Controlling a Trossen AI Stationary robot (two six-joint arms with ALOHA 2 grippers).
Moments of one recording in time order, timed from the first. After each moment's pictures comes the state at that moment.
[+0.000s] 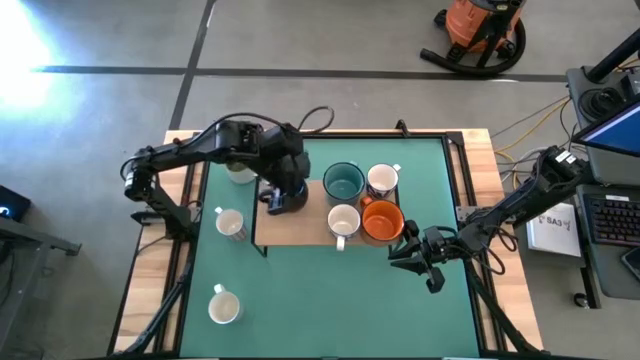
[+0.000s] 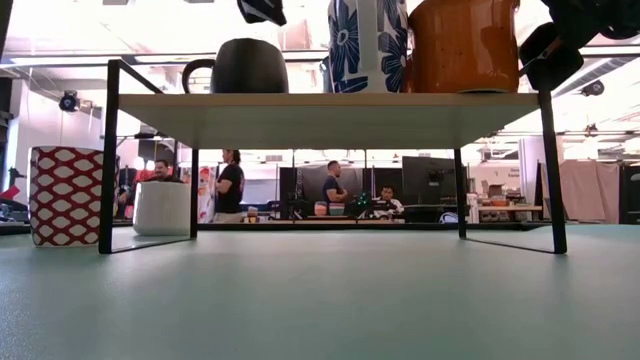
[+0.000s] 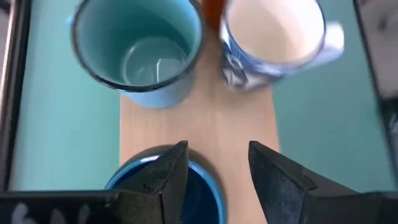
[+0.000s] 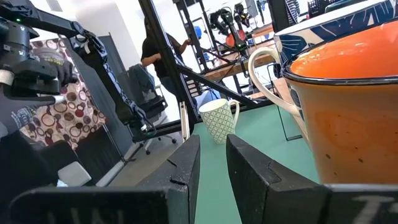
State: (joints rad) left arm 0.13 1.63 1.90 -1.25 0.14 0.12; right arm 0.63 1.04 0.22 0.92 0.39 0.34
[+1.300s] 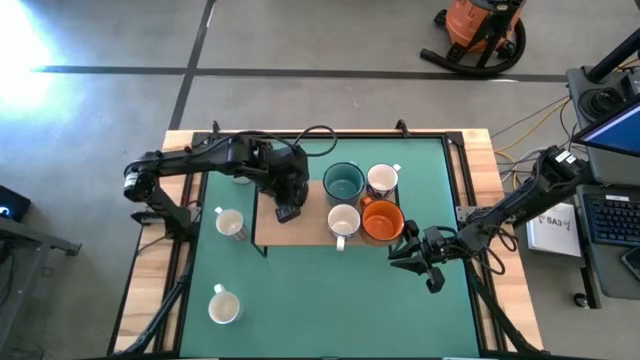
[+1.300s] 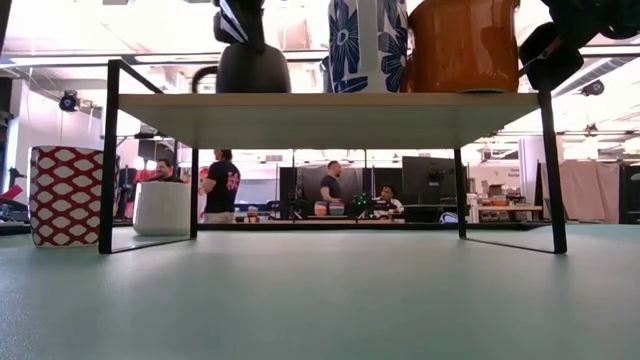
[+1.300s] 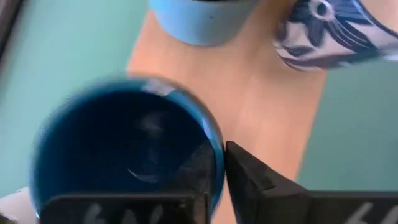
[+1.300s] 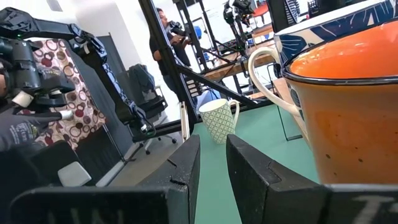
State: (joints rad) left arm 0.08 1.64 1.77 -1.28 -0.02 -0.25; right arm 0.63 1.04 0.22 0.92 0.39 0.34
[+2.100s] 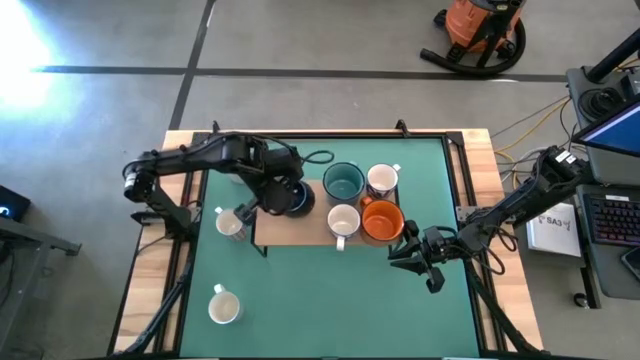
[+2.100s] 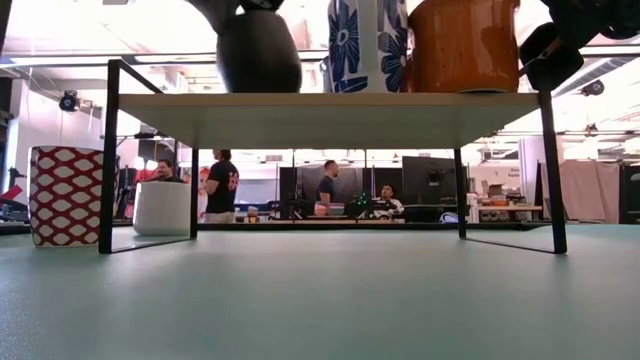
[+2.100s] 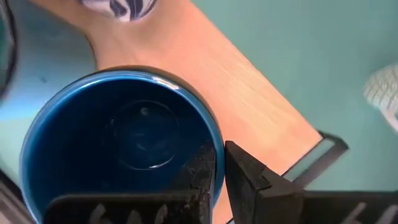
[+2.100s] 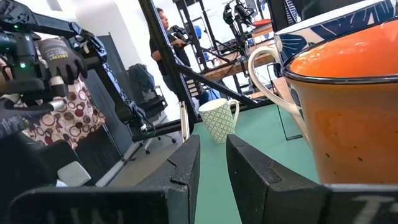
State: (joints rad) left arm 0.07 1.64 1.84 -1.49 0.15 0.83; right arm 0.63 1.04 0.22 0.92 0.39 0.34
